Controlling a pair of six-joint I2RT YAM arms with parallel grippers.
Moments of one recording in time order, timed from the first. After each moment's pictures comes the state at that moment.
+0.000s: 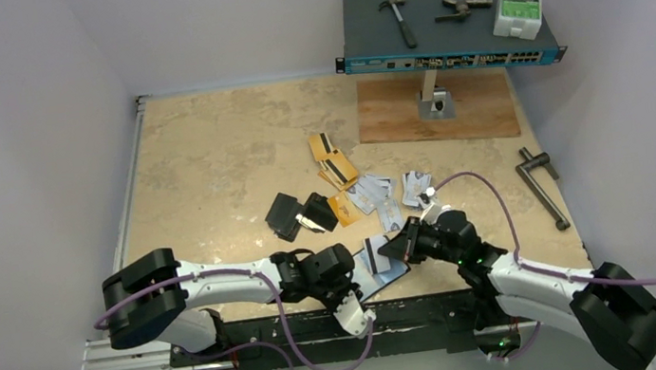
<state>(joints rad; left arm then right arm) -1.27 1.46 0.66 -0.24 0.17 1.13 0.62 0.93 0.03 0.44 -0.30 0.95</state>
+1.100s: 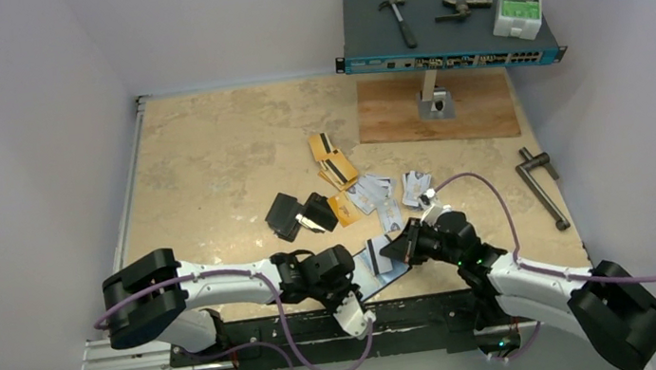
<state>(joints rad) -1.28 1.46 0.66 -0.24 0.16 1.13 0.61 0.89 0.02 0.42 -0.28 0.92</state>
